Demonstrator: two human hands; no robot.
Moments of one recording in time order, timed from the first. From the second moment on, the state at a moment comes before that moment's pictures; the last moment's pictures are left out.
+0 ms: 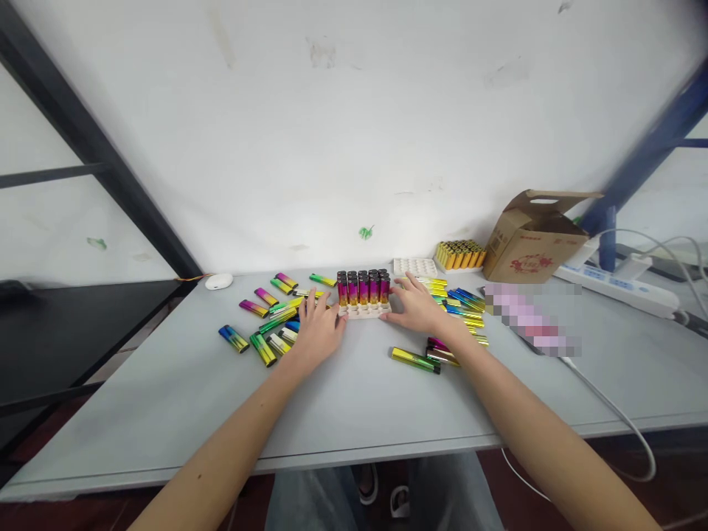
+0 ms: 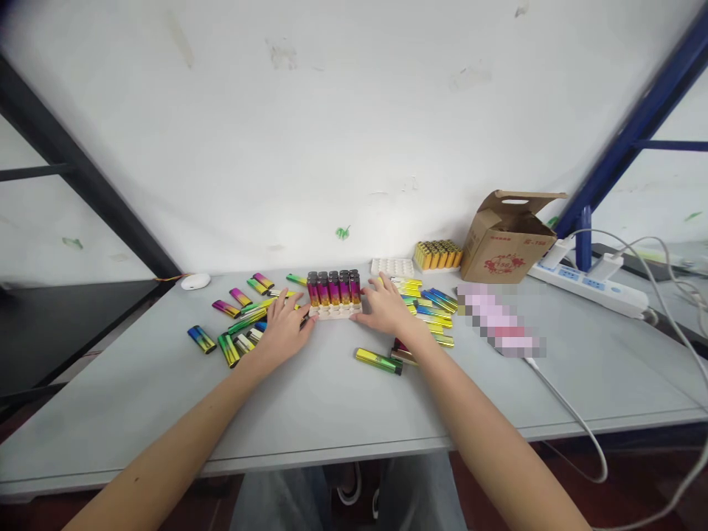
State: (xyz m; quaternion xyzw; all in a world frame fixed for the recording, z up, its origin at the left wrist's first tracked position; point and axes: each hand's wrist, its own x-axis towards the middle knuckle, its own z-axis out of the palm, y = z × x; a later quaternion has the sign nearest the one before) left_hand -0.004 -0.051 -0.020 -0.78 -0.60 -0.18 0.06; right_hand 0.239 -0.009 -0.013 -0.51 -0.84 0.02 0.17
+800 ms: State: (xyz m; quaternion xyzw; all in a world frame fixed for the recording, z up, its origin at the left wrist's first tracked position) left_hand -0.042 -0.028 0.005 -0.70 -0.67 -0.25 0.01; right_hand 0.245 -0.005 -0.011 -0.53 -0.84 0.02 0.13
